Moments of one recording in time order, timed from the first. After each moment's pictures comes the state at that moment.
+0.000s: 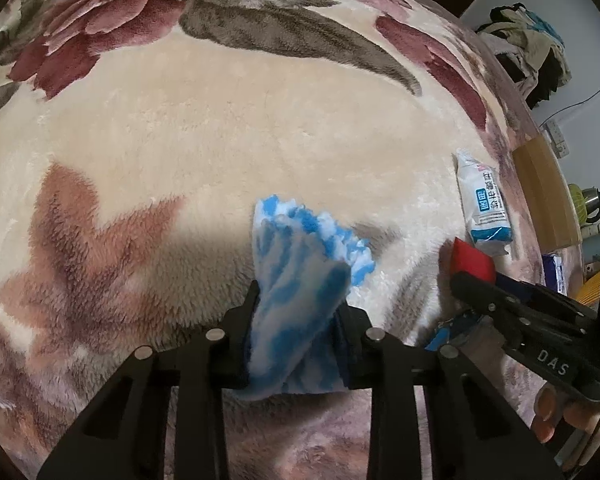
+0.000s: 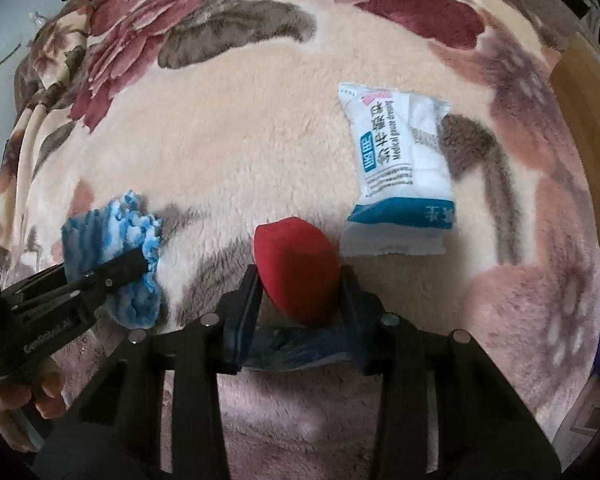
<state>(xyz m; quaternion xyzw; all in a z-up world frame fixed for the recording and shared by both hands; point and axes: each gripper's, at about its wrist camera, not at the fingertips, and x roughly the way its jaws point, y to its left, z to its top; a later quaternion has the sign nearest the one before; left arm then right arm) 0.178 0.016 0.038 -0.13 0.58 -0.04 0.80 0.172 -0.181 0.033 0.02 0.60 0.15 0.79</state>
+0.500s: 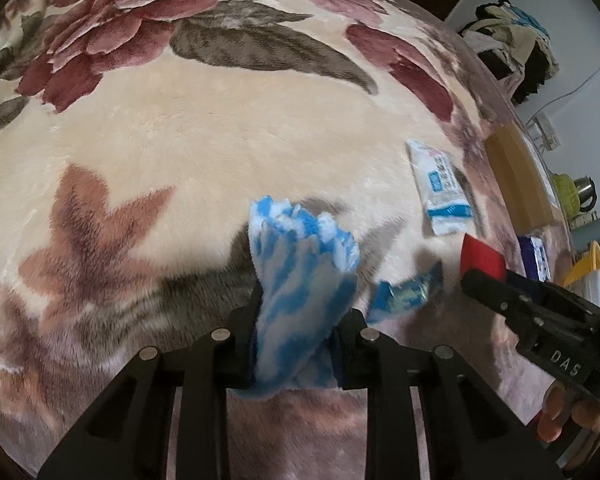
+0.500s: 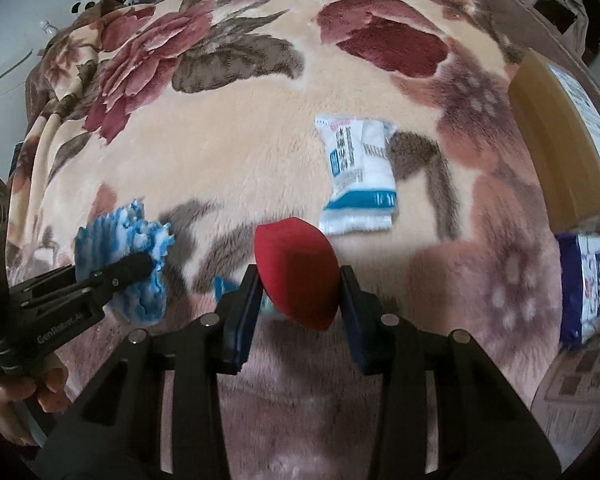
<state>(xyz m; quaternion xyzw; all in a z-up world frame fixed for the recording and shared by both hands) 0.141 -0.005 0.075 -0.11 0.57 -0.05 0.81 0.141 -0.197 0.071 0.02 0.58 0.15 0.80</state>
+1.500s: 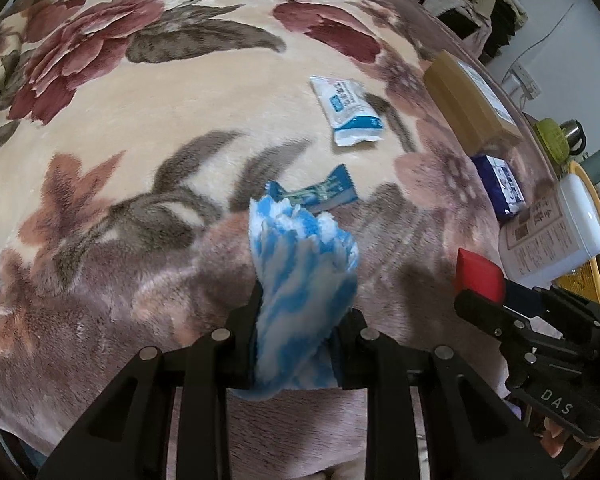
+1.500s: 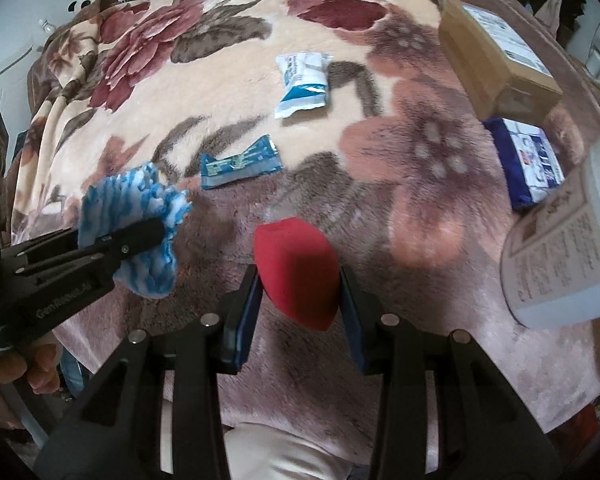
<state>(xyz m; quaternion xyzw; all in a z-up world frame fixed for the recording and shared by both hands) 0.074 -0.088 0.096 -0.05 0.58 -0.08 0.81 0.046 -0.254 0.089 0.03 0.58 0.13 0.80</state>
